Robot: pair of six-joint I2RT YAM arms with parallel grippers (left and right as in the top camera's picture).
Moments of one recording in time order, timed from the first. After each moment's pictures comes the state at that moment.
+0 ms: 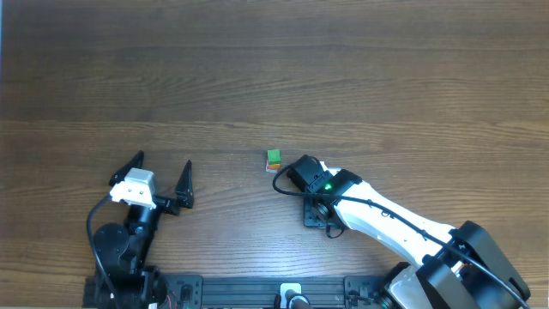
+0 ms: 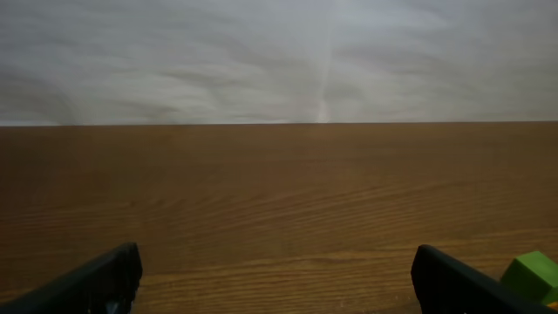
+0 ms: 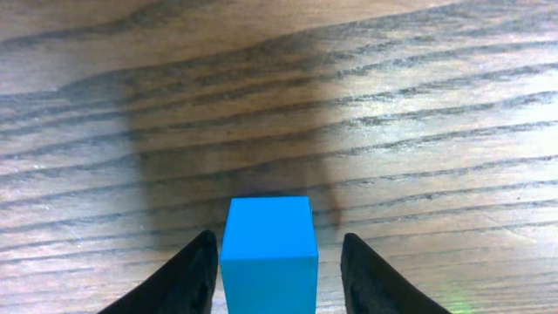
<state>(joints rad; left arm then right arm) -0.01 0.01 0.02 -0.07 0.21 -0.07 0.72 1.48 0.70 -0.78 0.04 0.76</state>
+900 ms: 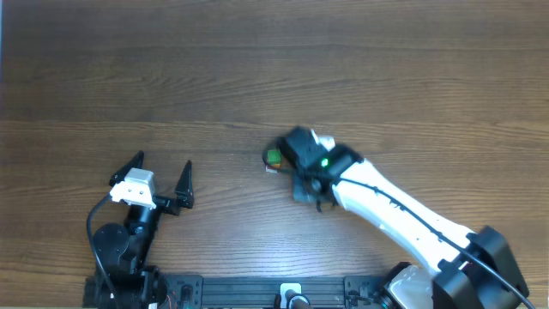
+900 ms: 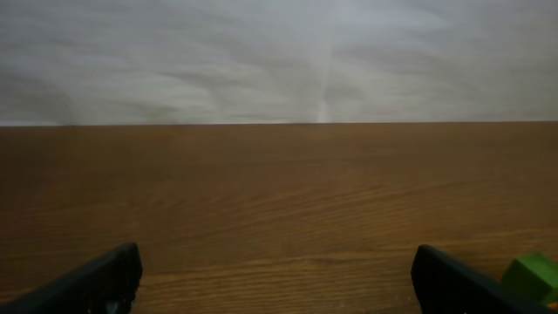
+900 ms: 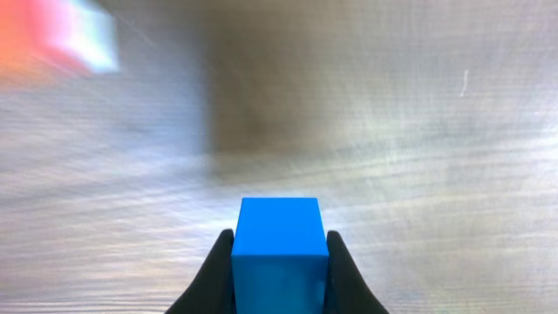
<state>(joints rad) -0.01 0.01 0.02 -0.07 0.21 -0.07 0.69 1.49 1.04 -0.96 0.09 0.70</state>
